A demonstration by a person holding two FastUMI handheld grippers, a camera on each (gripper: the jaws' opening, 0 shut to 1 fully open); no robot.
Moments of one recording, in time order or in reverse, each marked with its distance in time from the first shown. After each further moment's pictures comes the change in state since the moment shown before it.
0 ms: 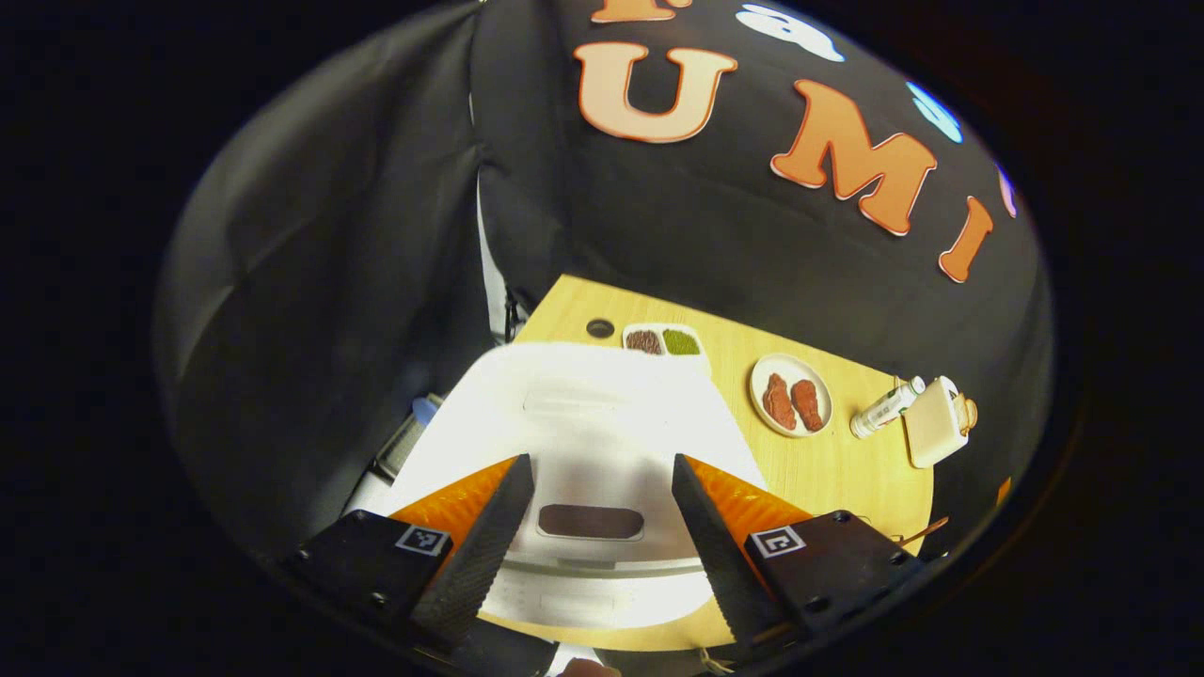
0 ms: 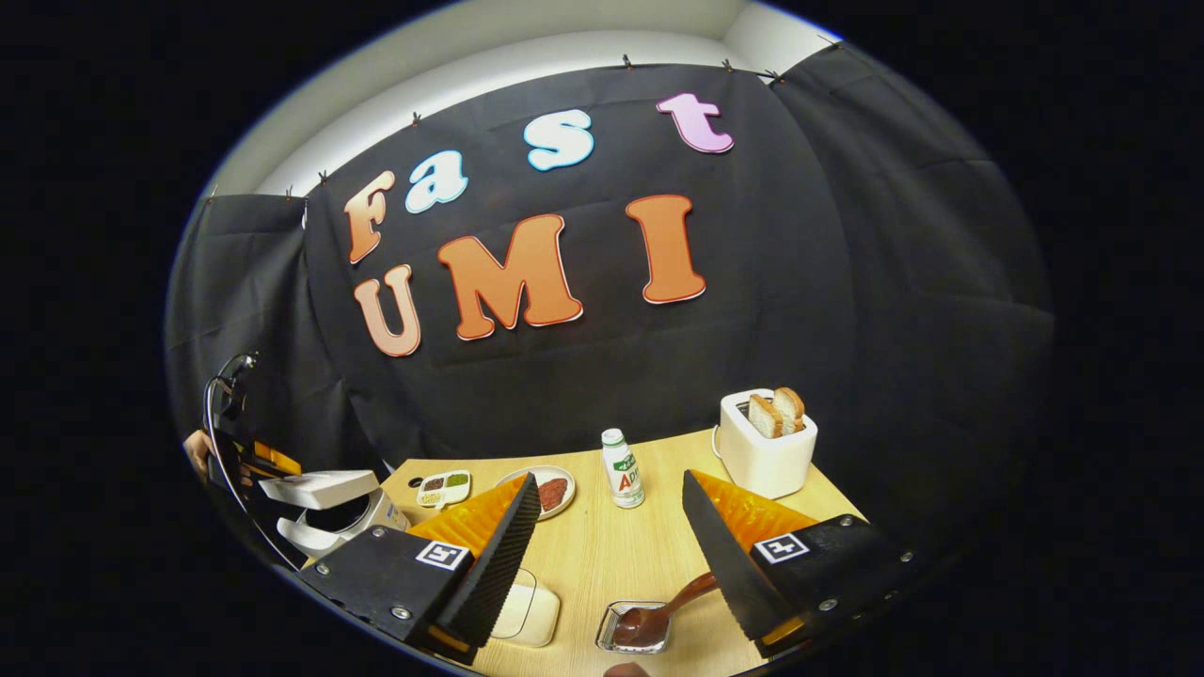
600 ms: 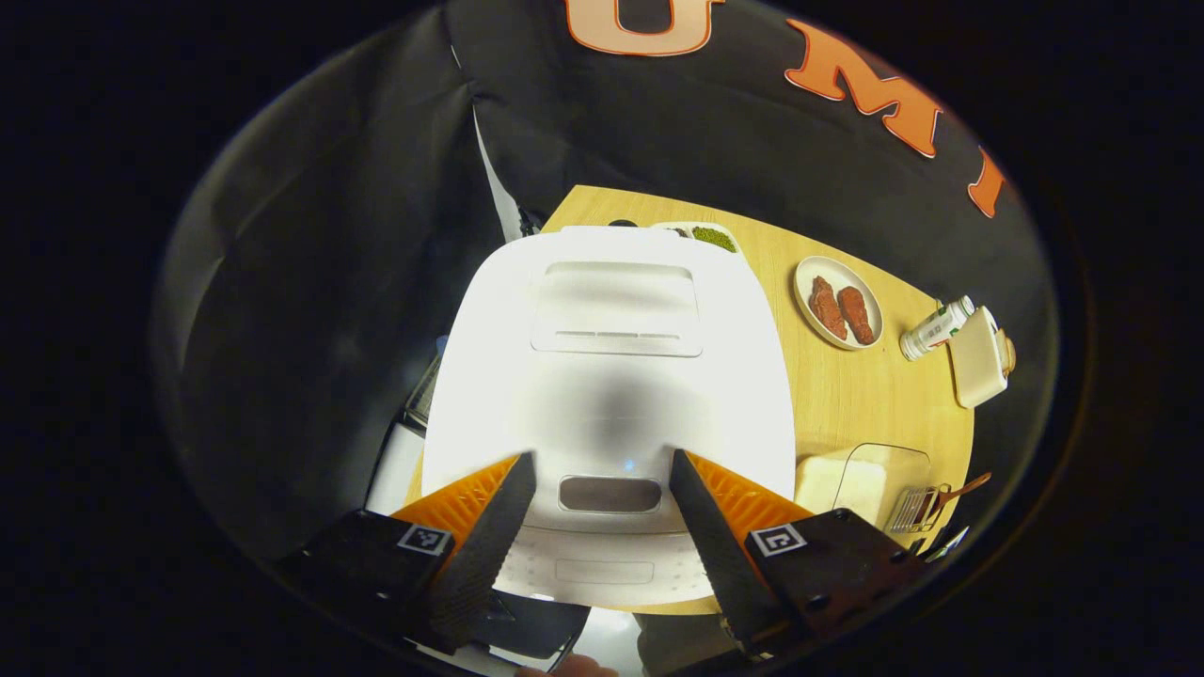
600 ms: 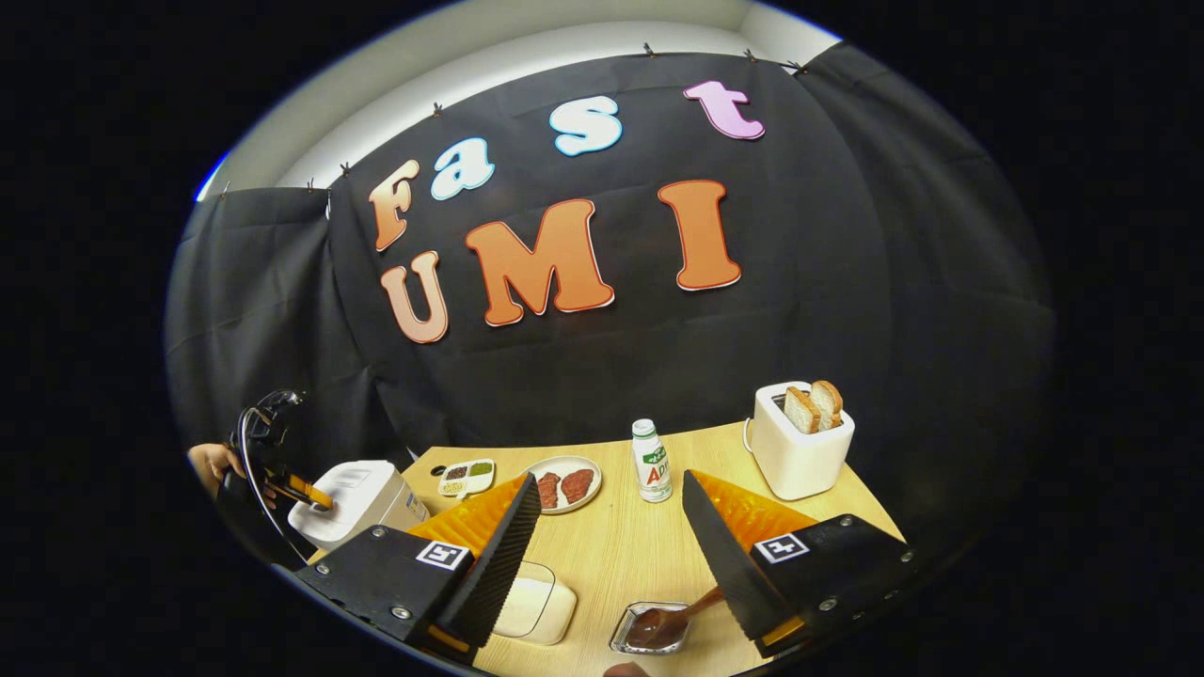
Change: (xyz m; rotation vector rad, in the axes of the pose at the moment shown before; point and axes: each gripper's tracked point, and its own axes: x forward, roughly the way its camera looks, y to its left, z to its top) left arm 0.028 0.017 -0.053 0.075 0.167 0.094; right arm 0.015 0.016 -0.011 -0.008 0.028 0.084
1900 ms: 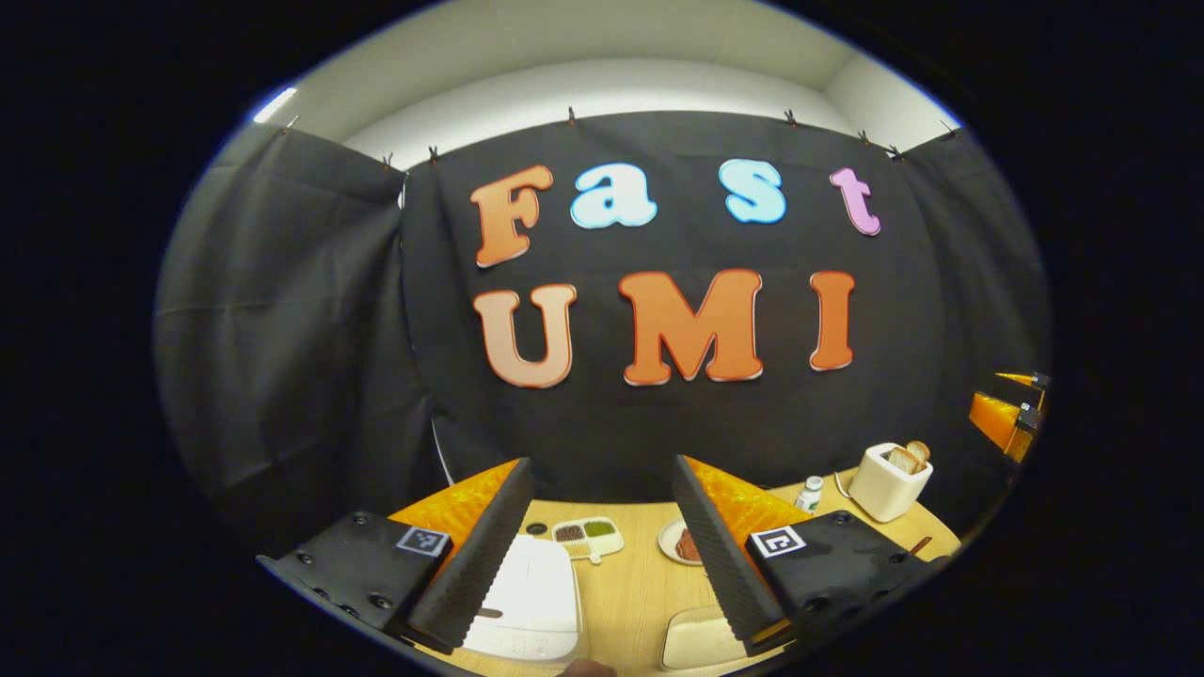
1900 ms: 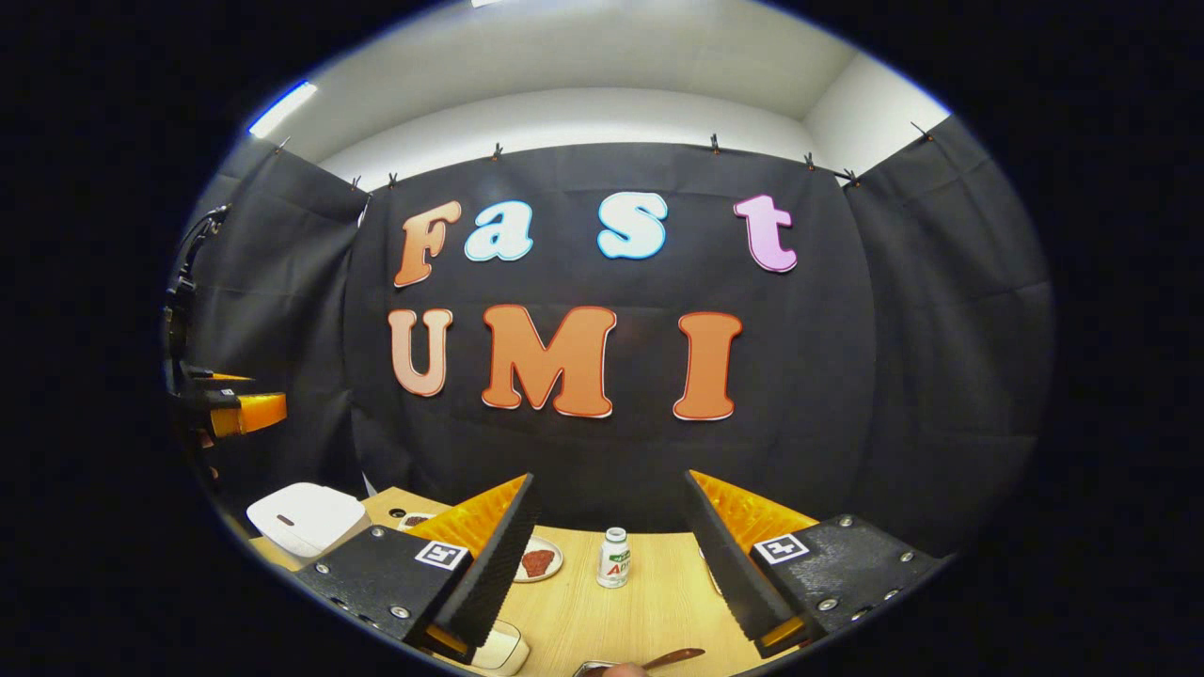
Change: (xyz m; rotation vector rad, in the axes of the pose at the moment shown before) left arm -0.306 -0.169 0.094 0.155 -1.078 -0.110; right arm -0.028 0.036 0.135 -0.235 -0.330 -0.067
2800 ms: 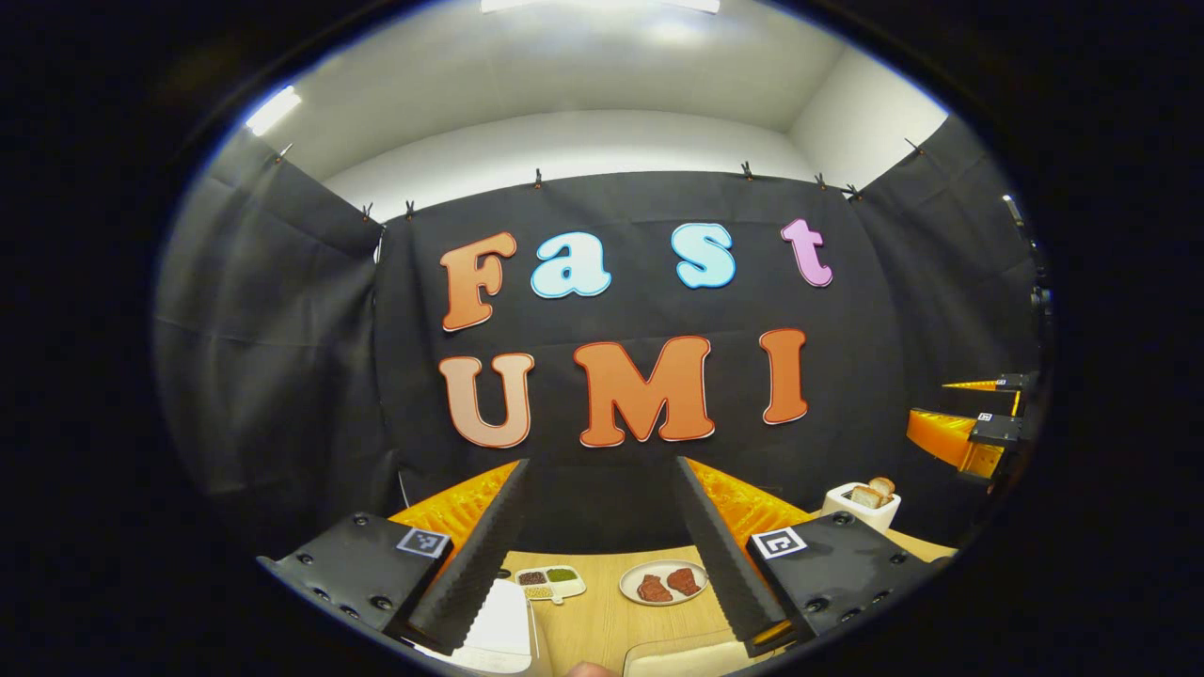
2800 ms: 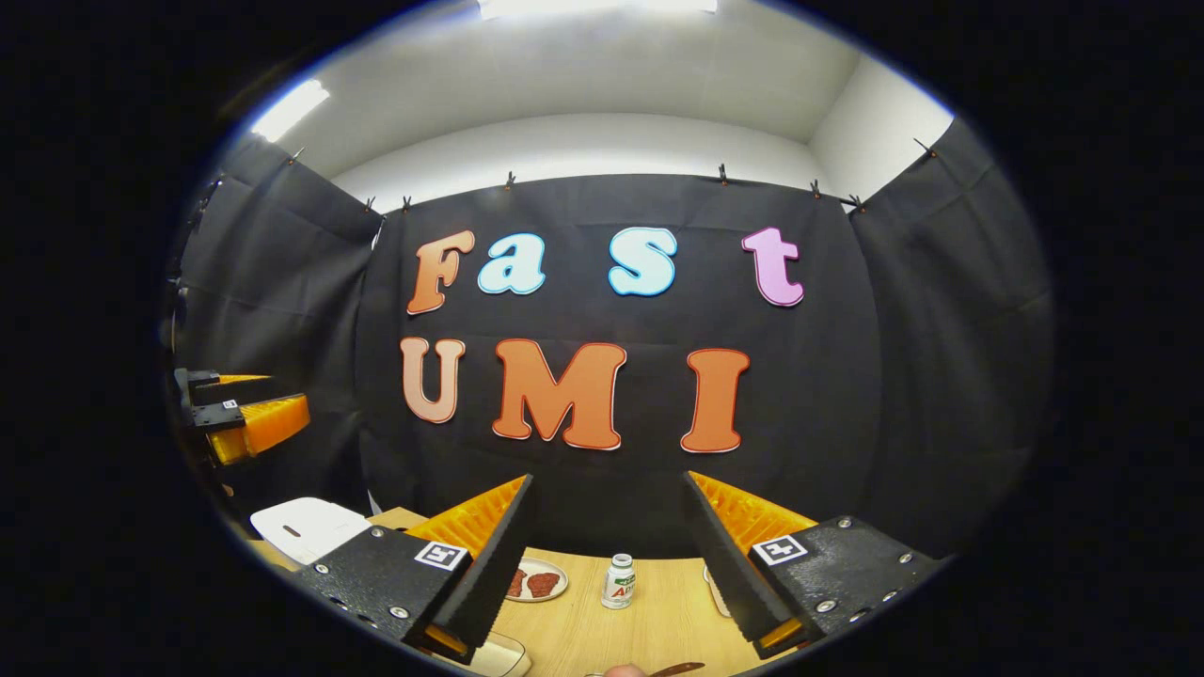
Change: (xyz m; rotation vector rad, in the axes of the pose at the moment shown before) left arm -0.029 -0.044 0.025 0.001 -0.164 -0.092; right arm -0.007 0.008 0.009 -0.006 -0.075 0.022
